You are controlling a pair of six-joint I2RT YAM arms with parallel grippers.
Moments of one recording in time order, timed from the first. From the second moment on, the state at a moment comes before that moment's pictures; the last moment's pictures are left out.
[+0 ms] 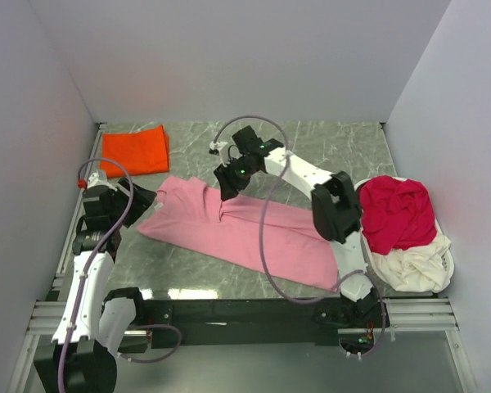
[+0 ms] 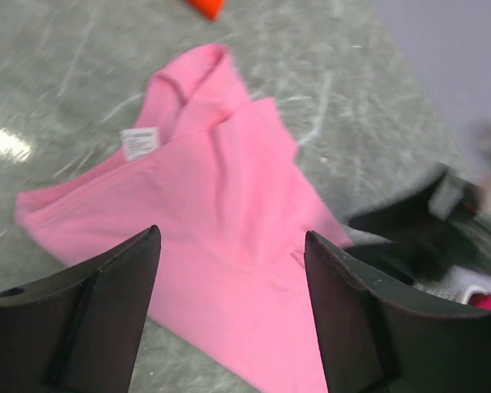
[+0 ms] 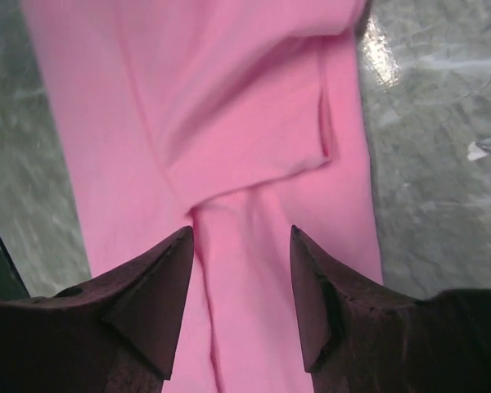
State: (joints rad) left arm 0.13 0.82 0.60 -0.32 0.17 -0.75; right arm 0.63 2.13 1.81 -0.70 -0.55 -0.26
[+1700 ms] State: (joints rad) left arm 0.13 0.68 0.59 -0.38 0.40 -0.67; right arm 0.59 2.51 2.18 -0.81 -0.51 0.00
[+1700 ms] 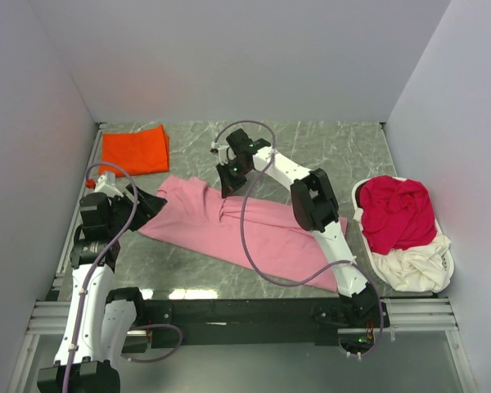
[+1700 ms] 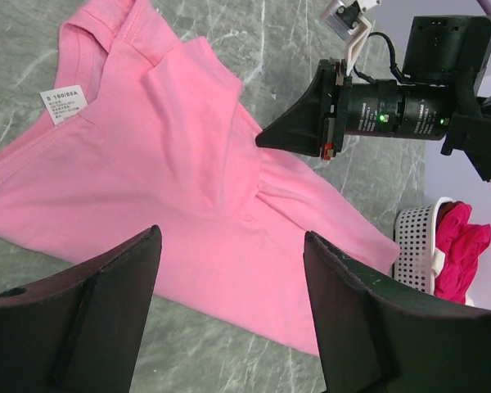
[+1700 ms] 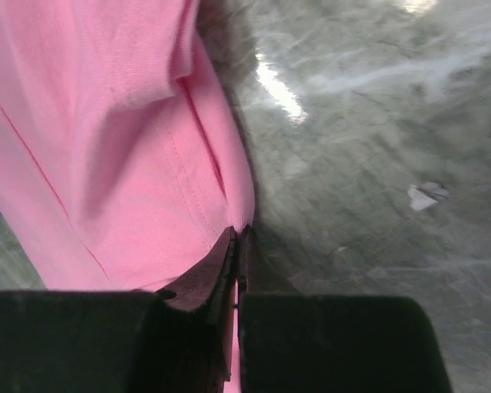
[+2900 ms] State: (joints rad) left arm 0.13 0.94 0.67 -0.30 0.60 -0.48; right arm 0.10 2.44 2.28 -0.62 -0.59 0.28
